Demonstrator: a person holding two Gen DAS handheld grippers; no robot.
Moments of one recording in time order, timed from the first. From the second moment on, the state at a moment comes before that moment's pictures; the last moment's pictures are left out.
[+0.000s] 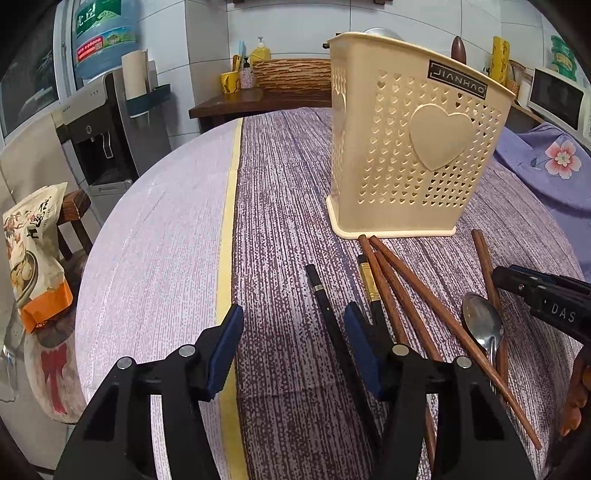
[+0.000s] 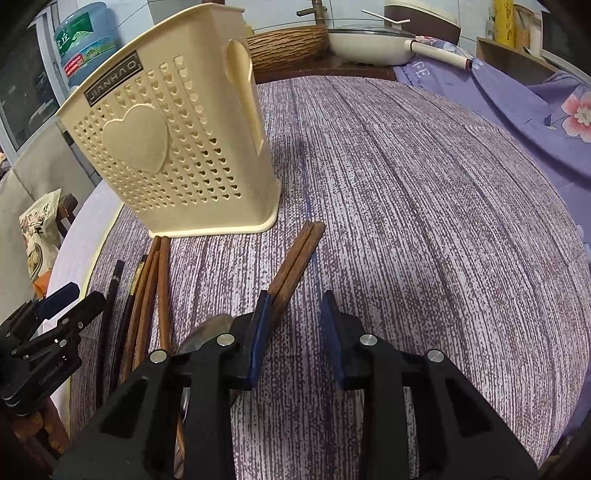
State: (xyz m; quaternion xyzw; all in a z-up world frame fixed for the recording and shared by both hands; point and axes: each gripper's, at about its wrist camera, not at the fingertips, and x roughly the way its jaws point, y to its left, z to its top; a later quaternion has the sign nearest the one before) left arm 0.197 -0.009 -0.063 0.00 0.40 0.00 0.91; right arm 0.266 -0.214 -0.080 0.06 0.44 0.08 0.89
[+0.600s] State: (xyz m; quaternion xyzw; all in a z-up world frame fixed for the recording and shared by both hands) left arm 0.215 -0.010 -0.073 0.00 0.43 0.00 0.90; right arm 0.303 -0.212 -0.074 0.08 0.45 0.06 0.89
